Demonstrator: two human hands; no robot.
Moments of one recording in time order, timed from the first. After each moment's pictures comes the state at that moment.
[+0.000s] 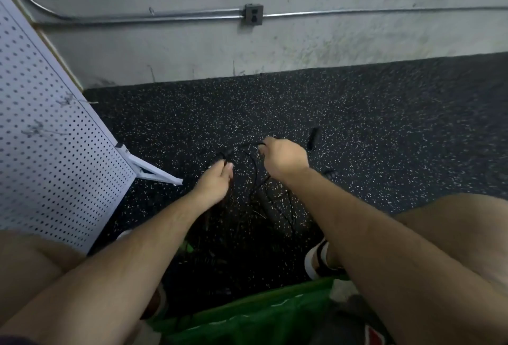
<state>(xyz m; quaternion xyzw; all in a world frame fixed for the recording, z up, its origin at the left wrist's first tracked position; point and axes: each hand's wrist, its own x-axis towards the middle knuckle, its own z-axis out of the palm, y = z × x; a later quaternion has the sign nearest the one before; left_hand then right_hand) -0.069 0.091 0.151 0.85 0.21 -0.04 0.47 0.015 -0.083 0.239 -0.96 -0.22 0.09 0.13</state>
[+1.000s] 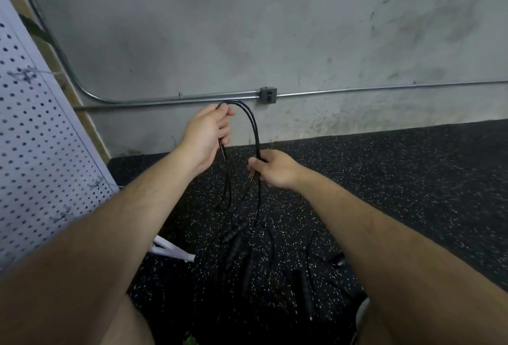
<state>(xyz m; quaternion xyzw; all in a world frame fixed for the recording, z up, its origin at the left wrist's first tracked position) 0.050 0.161 0.393 0.63 0.07 0.20 0.75 0.099 -0.008 0.359 -0.86 -0.30 0.19 0.37</state>
